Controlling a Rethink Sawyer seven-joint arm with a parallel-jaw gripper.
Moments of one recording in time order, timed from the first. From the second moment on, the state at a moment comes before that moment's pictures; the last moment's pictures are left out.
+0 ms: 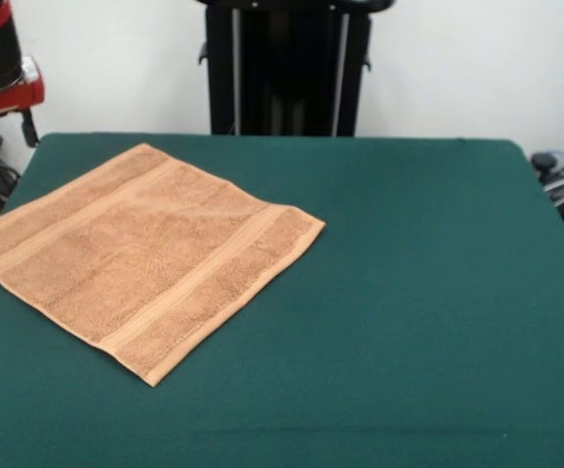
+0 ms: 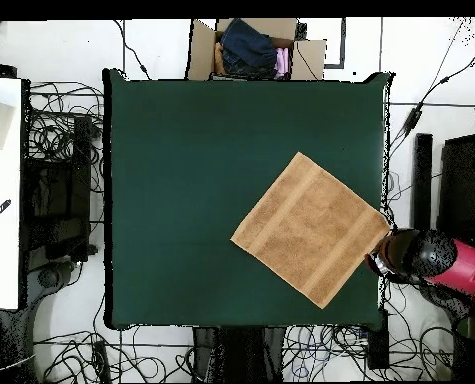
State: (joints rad) arm -0.88 -0.59 0.16 1.56 -0.49 0.80 0.74
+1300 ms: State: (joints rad) arm -0.80 -0.64 0.03 1.63 -0.44 0.68 0.78
